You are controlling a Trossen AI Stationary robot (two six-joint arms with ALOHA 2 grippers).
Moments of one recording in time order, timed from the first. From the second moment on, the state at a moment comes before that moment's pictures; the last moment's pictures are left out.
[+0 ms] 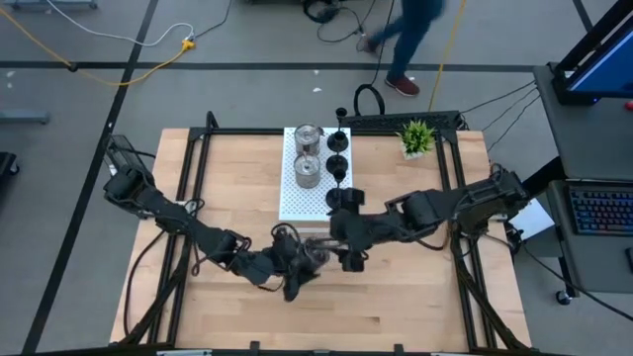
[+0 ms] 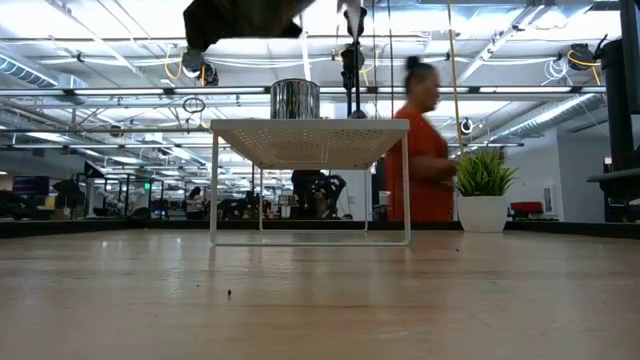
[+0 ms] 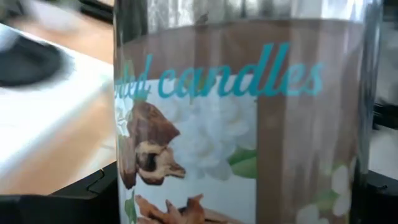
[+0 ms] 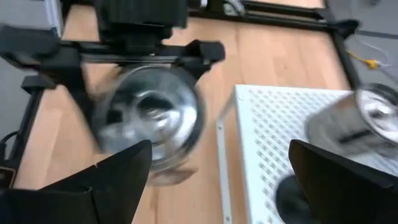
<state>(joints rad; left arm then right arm) -0.51 1.57 1.03 0.10 -0.54 -0.58 0.34 1.68 1.79 -0.91 0.34 0.18</state>
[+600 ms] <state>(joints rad) -0.47 1.56 1.02 0.07 -1.09 -0.56 0.57 1.59 1.79 -1.43 0.64 0.70</state>
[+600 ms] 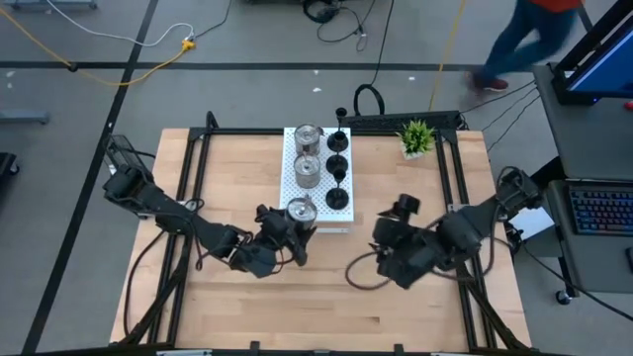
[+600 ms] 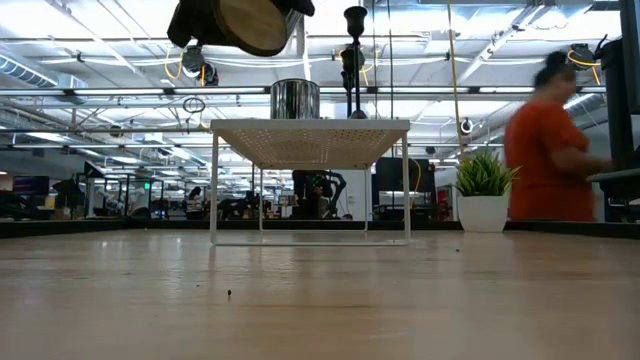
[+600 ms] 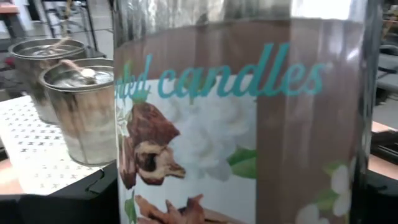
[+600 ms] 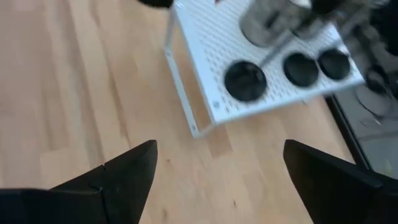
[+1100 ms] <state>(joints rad) -0.39 1.56 1.02 0.07 -1.16 -0.59 0.74 1.44 1.37 -1.42 0.59 1.17</state>
